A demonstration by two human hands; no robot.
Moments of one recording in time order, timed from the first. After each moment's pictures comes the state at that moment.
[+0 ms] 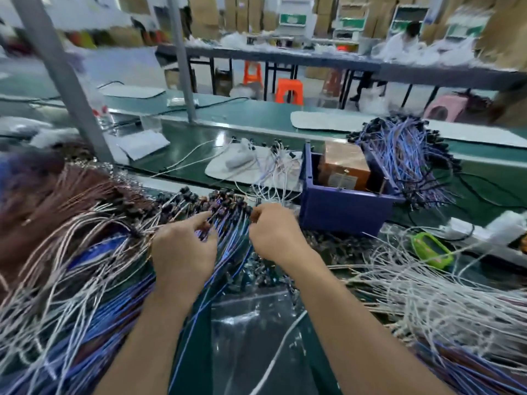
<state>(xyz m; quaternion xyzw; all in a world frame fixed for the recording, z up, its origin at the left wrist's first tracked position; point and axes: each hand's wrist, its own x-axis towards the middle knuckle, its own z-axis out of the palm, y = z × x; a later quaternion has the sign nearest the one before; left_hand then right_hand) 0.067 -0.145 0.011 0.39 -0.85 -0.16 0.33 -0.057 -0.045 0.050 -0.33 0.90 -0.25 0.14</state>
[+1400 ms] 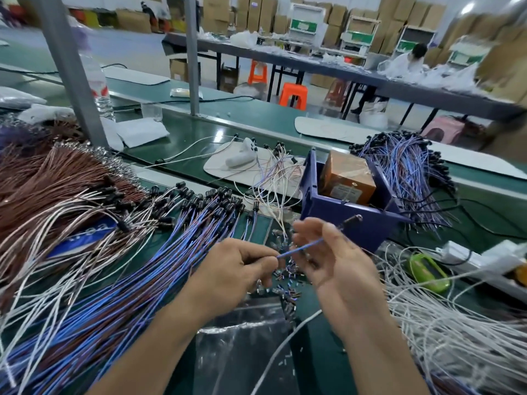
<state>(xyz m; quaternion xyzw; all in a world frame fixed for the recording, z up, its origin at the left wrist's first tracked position) 0.053 -0.108 0.010 0.12 -0.81 -0.56 0.15 -0.048 0.043 0.046 -0.07 0.47 -0.84 0.27</state>
